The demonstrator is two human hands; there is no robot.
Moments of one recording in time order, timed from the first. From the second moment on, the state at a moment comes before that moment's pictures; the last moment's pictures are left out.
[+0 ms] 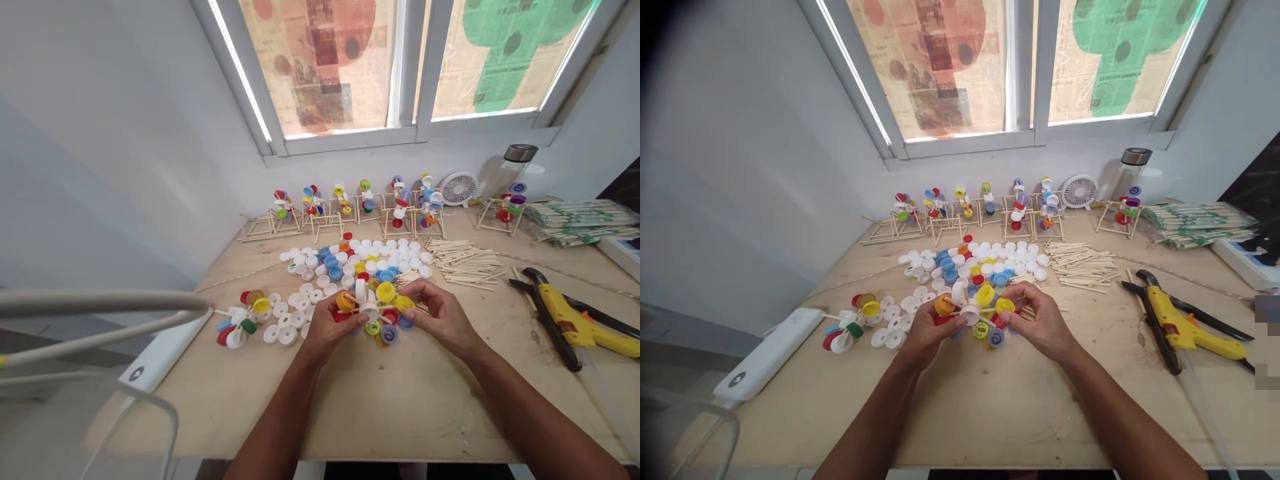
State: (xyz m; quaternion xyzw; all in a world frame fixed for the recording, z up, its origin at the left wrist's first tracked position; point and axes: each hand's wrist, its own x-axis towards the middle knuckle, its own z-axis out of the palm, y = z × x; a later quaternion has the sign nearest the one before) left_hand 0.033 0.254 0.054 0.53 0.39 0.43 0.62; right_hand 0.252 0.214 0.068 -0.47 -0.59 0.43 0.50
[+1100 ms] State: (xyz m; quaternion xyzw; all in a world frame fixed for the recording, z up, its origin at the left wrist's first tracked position) left_hand 0.037 0.249 0.059 0.54 0.40 0.42 0.61; right_hand 0.251 0.212 0.066 -0.48 -0.63 0.40 0.47
